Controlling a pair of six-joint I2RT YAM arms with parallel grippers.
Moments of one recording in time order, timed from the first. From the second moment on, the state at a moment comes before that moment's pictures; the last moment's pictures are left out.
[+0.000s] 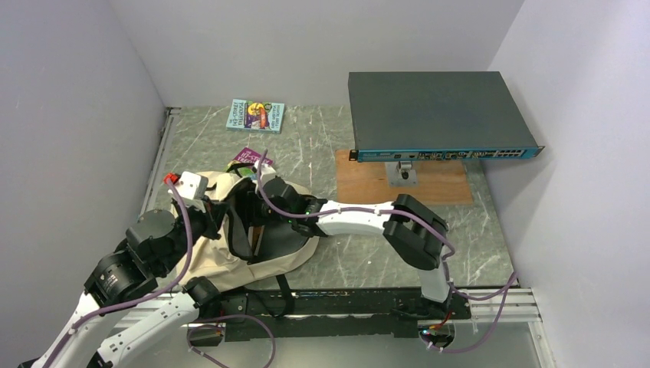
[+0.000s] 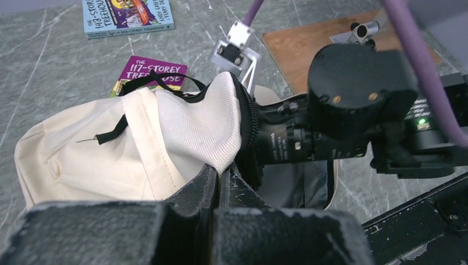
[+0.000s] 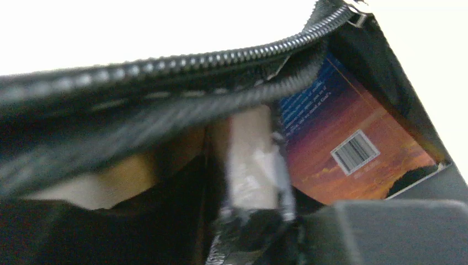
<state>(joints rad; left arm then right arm) -0.76 0.45 0.99 -0.79 -0.35 -0.23 1.13 1.94 1.33 0.26 -0.08 0.80</state>
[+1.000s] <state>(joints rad) -0.76 0.44 0.92 -0.78 -0.33 -0.33 1.21 1.60 1.24 -0.29 0.34 0.42</state>
